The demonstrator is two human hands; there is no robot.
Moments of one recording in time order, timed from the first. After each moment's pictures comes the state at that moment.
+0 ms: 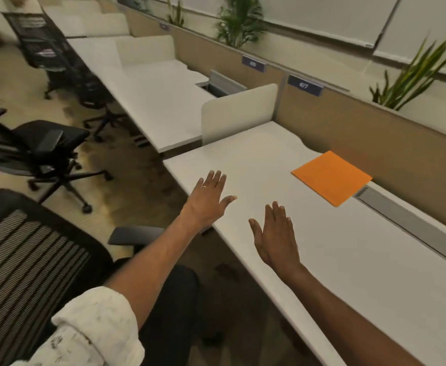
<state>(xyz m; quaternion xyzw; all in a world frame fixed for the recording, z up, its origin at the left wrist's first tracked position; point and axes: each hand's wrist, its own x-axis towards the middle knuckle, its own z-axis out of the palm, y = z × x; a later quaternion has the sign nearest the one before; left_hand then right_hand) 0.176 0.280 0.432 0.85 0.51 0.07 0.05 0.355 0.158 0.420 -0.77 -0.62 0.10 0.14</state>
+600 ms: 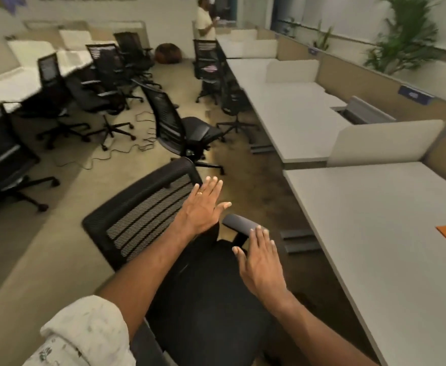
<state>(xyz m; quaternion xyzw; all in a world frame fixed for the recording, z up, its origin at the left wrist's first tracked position) -0.128 0.134 0.450 0.69 0.72 0.09 -0.01 0.088 0.085 0.412 -0.53 -0.82 0.17 0.10</state>
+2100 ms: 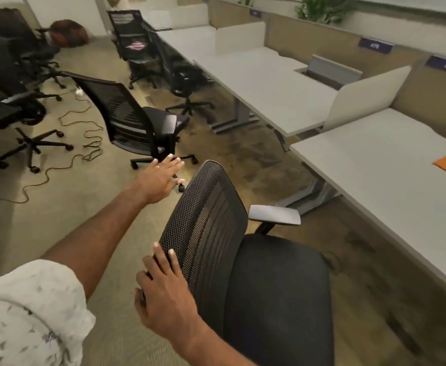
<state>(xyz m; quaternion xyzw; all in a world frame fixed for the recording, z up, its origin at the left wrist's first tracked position) -0.479 0.253 0.450 0.82 0.58 -0.01 0.01 -0.348 0.028 0.373 -0.41 -0.87 0.16 0.23</state>
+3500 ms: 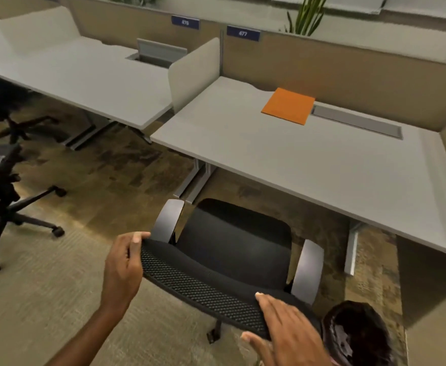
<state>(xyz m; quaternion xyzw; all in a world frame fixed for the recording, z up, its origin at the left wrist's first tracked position) -0.260 0.116 0.371 0.73 0.49 0.35 0.32 -0.053 -0.164 0.379 -0.83 -0.53 0.15 0.12</state>
